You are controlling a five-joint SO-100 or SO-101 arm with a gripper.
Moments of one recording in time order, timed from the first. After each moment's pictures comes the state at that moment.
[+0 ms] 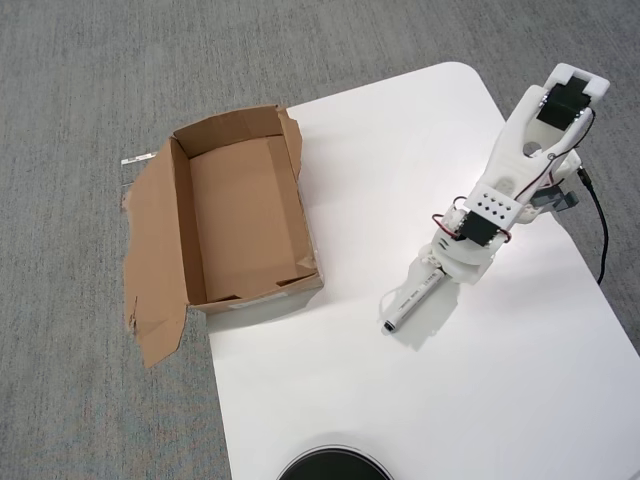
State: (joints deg) arm -38.5 96.7 127.7 57.3 93.3
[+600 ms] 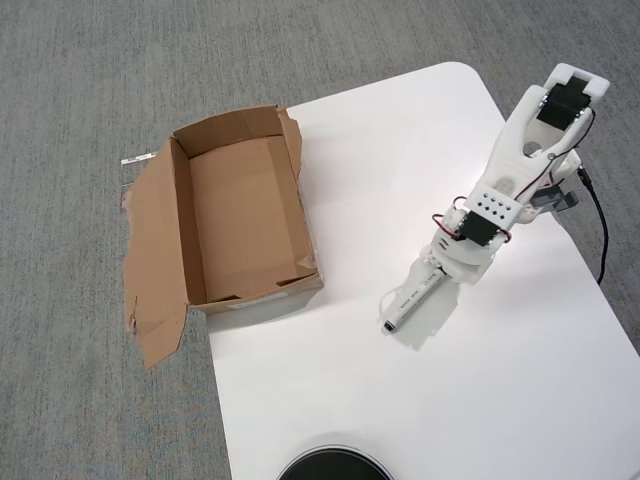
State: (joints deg) arm -38.5 96.7 127.7 57.3 93.3
